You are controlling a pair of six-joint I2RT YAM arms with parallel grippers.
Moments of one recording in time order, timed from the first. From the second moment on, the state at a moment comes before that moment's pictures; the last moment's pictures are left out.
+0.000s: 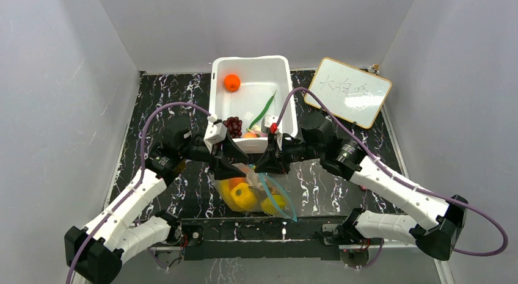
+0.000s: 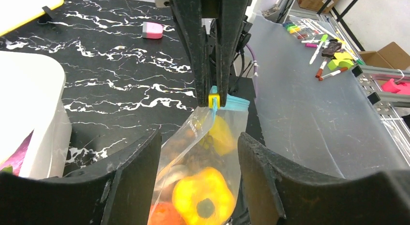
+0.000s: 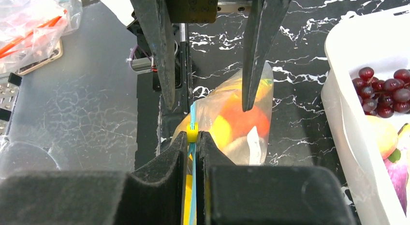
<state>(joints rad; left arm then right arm) -0.50 0.94 0.78 -0.13 1.16 0.05 0.85 1.08 1.05 -0.35 -0.68 -0.03</state>
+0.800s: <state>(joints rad) -0.51 0.86 0.72 -0.01 1.10 0.00 0.85 1.12 1.08 -0.32 -0.65 -0.01</state>
